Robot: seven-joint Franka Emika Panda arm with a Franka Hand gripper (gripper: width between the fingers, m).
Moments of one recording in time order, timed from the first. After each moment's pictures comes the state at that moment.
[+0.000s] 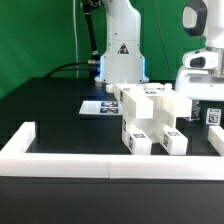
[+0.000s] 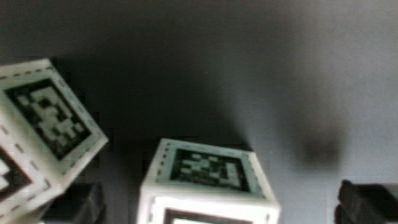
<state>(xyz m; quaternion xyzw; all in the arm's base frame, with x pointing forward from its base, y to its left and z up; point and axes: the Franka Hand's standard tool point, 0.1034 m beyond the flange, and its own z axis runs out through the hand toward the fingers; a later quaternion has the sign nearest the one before) 0.396 0.201 0.007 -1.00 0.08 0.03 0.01</state>
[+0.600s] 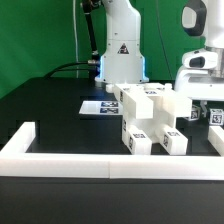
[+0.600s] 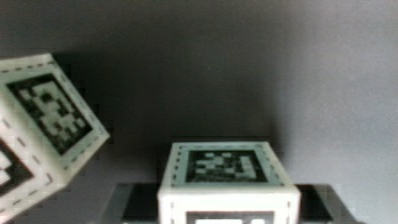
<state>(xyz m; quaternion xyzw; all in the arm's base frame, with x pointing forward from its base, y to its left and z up) 0.397 0.200 0.007 -1.00 0.08 0.02 0.01</state>
